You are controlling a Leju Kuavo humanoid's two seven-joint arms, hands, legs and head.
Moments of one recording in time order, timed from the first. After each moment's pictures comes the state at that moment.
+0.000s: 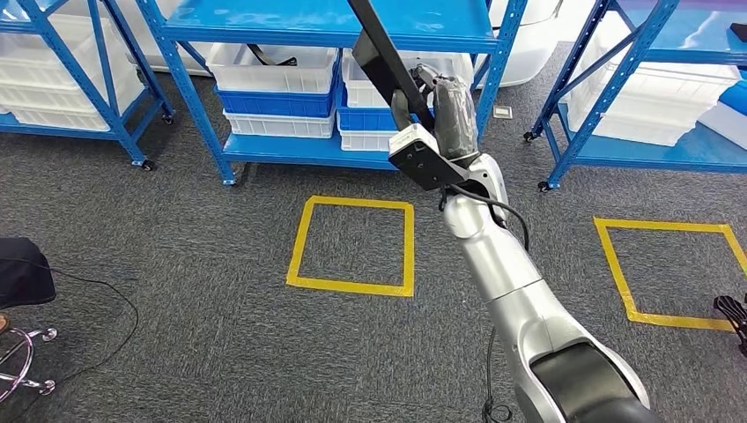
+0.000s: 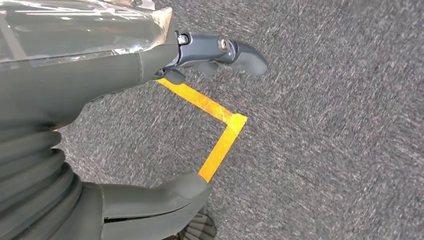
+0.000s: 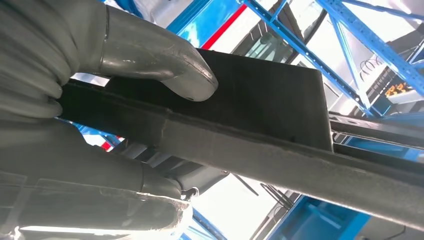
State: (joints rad) left arm -0.13 -0.11 0.99 -0.22 -0.59 0.21 -0.45; right arm -0.75 0.04 0.33 -1.17 0.44 -0.43 -0.46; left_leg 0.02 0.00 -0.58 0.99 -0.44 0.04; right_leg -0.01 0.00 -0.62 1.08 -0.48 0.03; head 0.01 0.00
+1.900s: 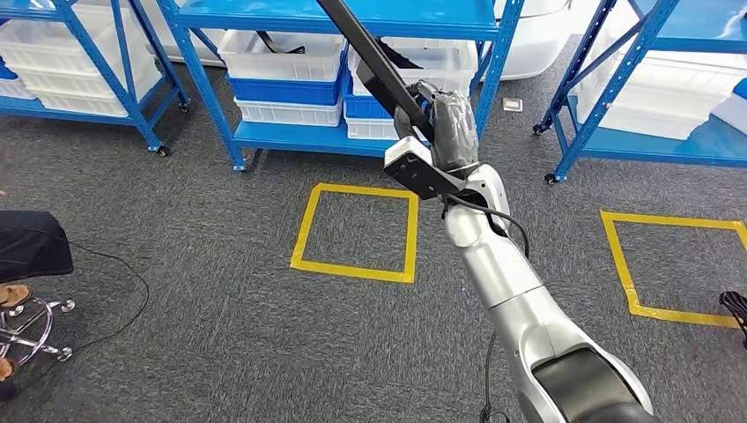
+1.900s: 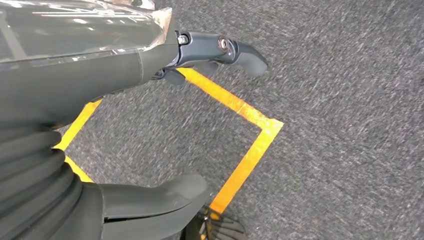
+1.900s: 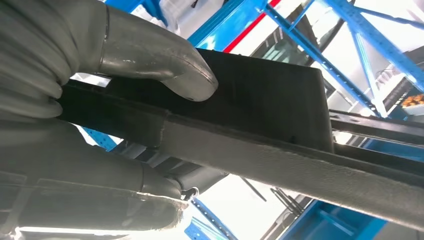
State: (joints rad) left arm -0.12 -0.12 1.01 -0.22 -0.60 0.21 -0.46; right arm -0.72 0.02 0.33 -1.15 0.51 -0.46 -0.43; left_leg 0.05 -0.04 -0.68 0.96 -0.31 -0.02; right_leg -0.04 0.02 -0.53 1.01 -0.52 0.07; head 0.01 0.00
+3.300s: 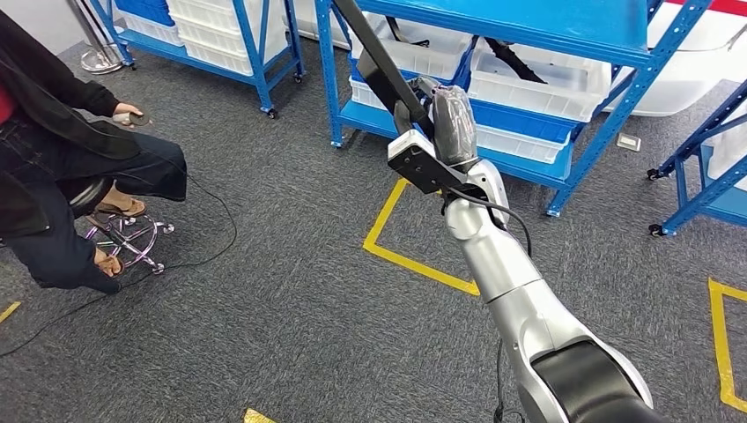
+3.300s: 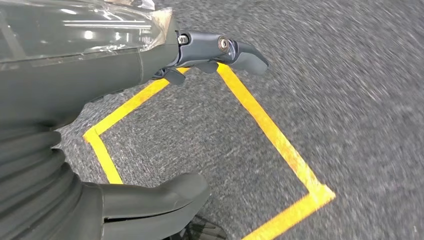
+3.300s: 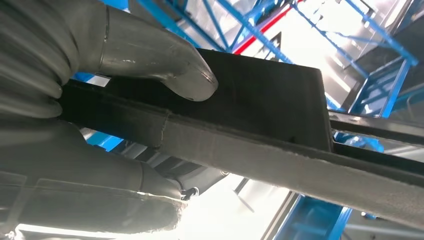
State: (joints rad) left arm -0.10 -0.11 1.04 -0.22 -0.58 0.22 -0.47; right arm -0.76 0.03 0.33 -1.09 0.46 -0.44 -0.47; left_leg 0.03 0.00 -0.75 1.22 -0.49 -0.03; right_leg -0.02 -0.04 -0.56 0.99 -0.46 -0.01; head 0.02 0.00
